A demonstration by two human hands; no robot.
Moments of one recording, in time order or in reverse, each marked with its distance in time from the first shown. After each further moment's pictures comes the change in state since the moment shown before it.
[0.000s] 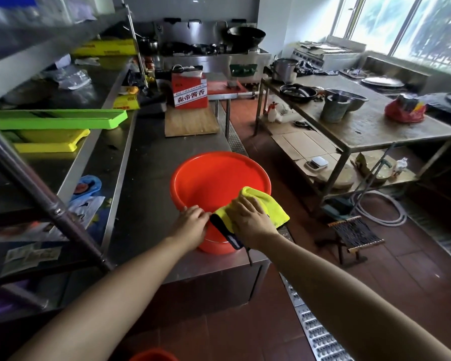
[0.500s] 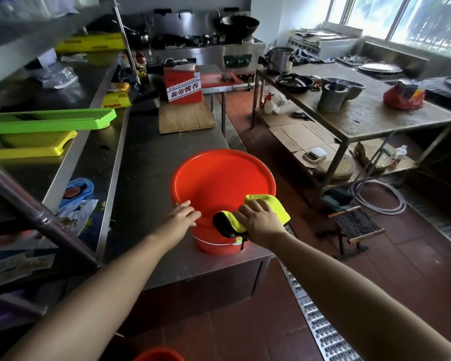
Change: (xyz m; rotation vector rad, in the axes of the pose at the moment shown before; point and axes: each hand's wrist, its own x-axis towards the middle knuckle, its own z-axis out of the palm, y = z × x) left_hand 0.001 -0.026 -0.018 0.110 -0.115 0.200; right_hand -0.007 0.028 0.011 -0.153 0.045 -0.093
